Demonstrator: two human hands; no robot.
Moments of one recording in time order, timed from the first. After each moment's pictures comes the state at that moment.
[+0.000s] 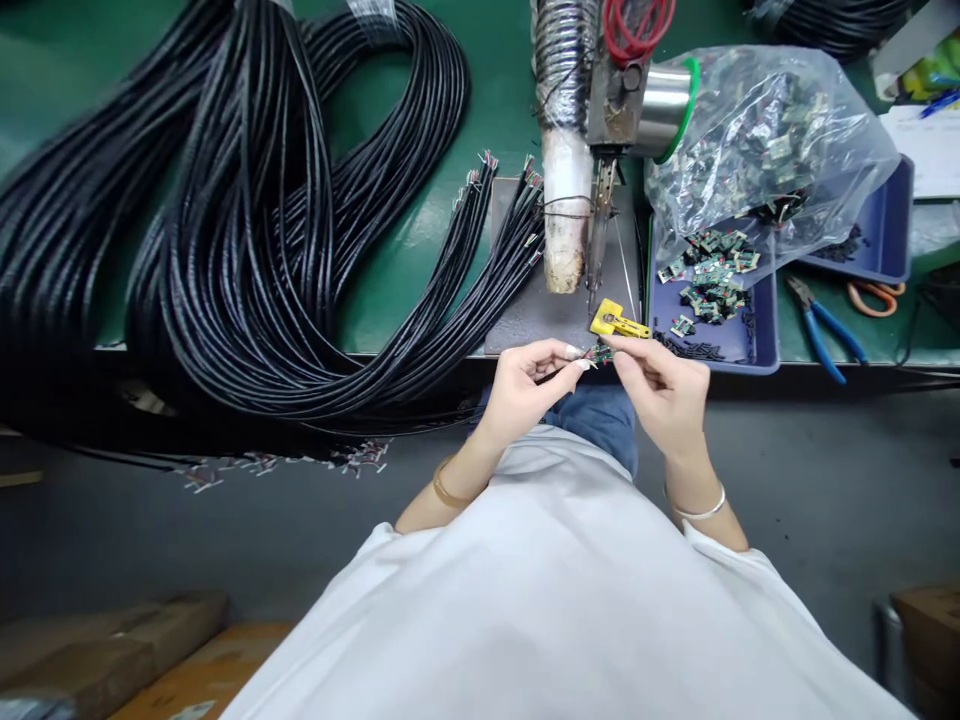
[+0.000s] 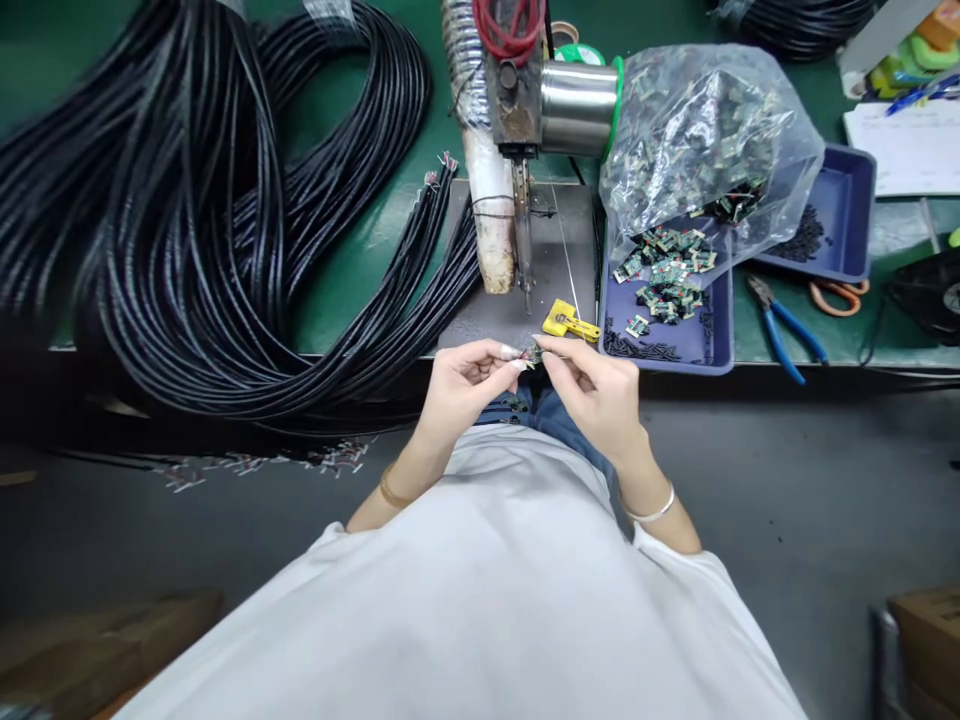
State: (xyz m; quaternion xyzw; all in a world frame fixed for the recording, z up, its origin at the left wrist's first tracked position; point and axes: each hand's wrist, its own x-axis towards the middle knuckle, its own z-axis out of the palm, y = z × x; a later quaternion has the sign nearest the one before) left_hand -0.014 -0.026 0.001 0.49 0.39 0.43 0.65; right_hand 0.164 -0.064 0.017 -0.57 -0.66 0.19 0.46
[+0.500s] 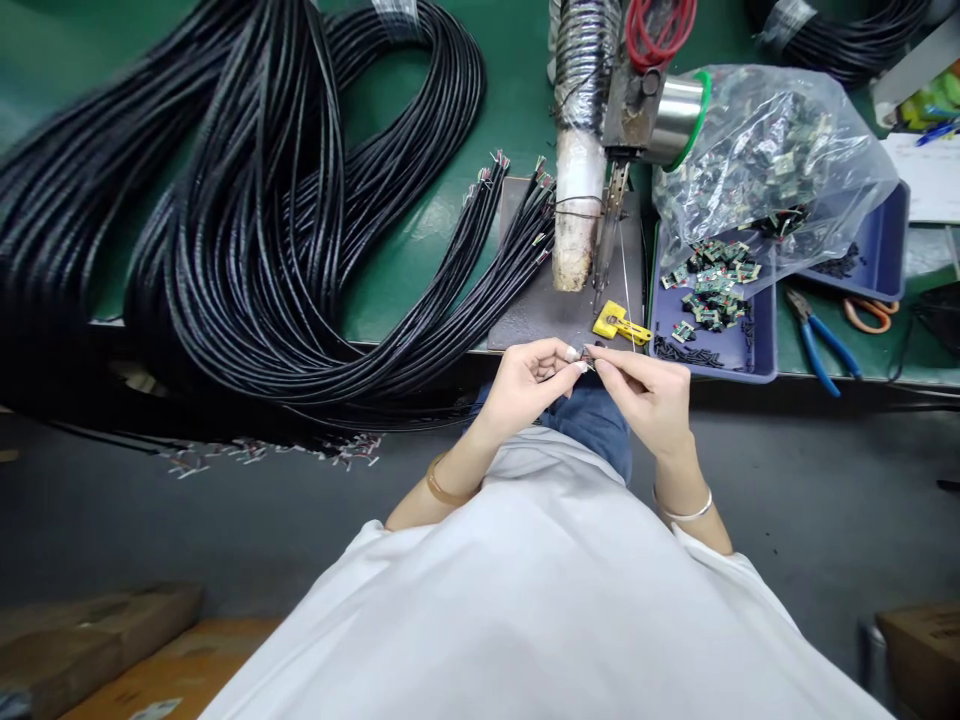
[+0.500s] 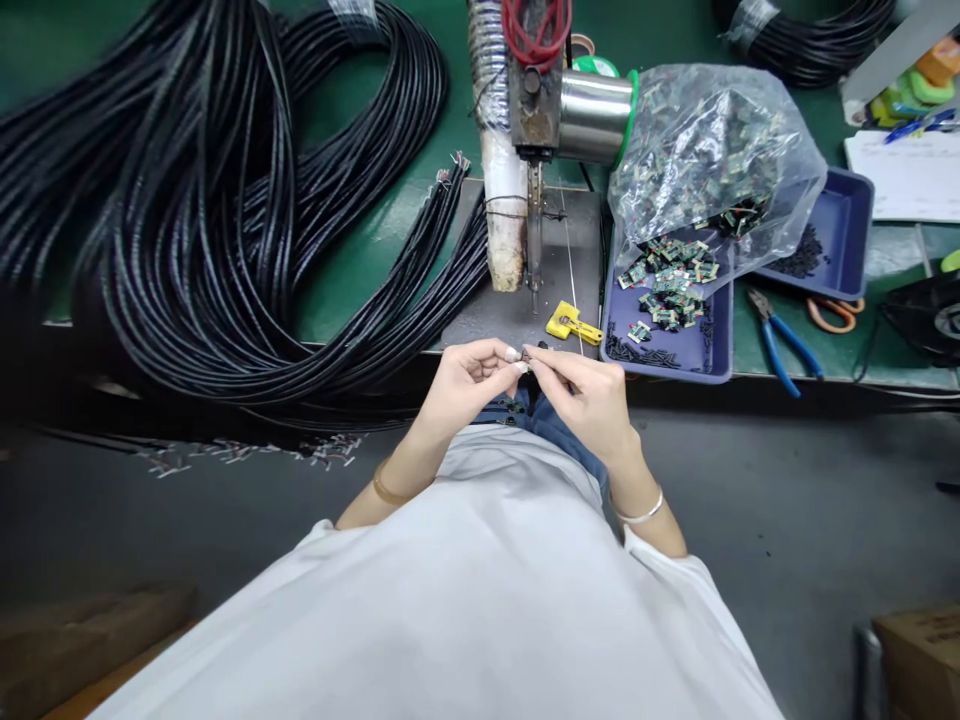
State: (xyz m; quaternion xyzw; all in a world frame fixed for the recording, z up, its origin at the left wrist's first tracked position) left_hand -0.014 -0.024 -0.004 0.49 0.39 0.40 0.67; right_hand 0.161 -0.062 0.008 -0.54 -0.70 0.18 0.43
